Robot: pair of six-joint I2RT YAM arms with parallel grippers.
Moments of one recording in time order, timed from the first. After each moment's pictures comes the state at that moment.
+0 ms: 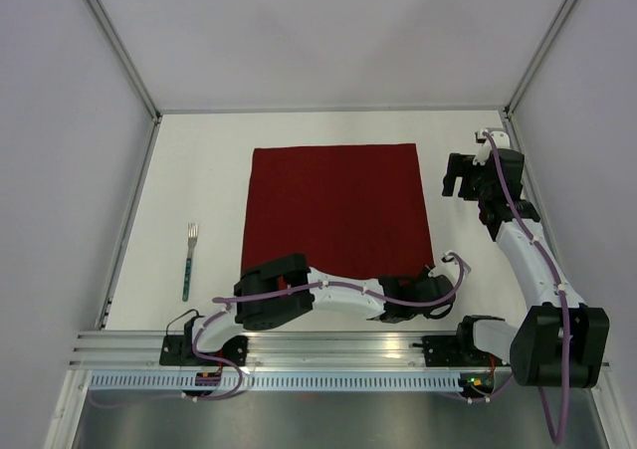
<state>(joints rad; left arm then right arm) -1.43 2.22 1.53 -0.03 -0.39 -0.34 -0.05 1.18 0.85 -0.20 -0.04 0.04</state>
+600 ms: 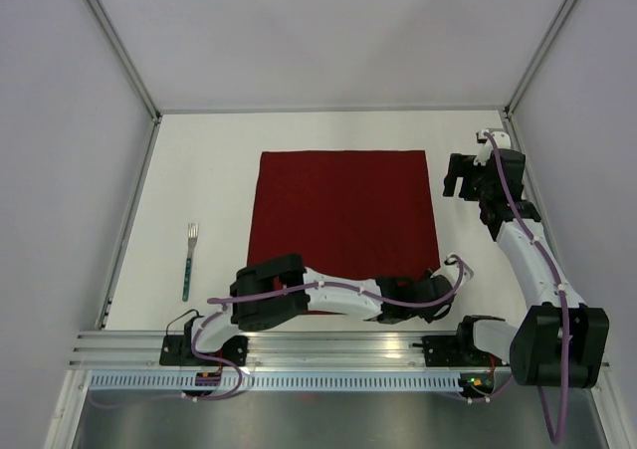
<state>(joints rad) -1.44 2.20 1.50 0.00 -0.30 -0.33 -0.06 1.18 0.85 -0.20 -0.06 0.04</state>
